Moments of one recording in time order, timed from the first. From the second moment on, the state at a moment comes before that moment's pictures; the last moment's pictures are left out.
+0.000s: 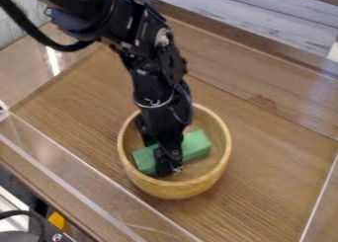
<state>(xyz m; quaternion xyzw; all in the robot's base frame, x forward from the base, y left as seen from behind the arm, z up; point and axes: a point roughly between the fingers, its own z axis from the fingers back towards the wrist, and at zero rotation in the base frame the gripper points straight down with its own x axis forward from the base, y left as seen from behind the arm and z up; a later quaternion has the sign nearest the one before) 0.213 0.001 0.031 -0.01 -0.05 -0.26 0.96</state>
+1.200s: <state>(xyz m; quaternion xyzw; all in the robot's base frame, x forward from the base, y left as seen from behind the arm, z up) 0.207 0.012 0.048 -0.01 -0.05 -0.24 0.97</state>
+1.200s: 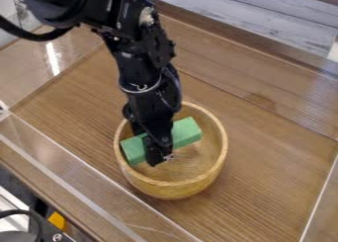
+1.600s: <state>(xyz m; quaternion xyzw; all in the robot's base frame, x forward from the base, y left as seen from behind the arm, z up) 0.205 0.015 0.050 -0.01 -0.05 -0.24 0.97</state>
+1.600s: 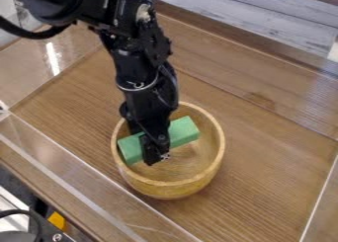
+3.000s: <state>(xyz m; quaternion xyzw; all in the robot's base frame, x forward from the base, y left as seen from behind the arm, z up) 0.202 0.021 0.049 -0.01 -0.04 -0.25 0.97</state>
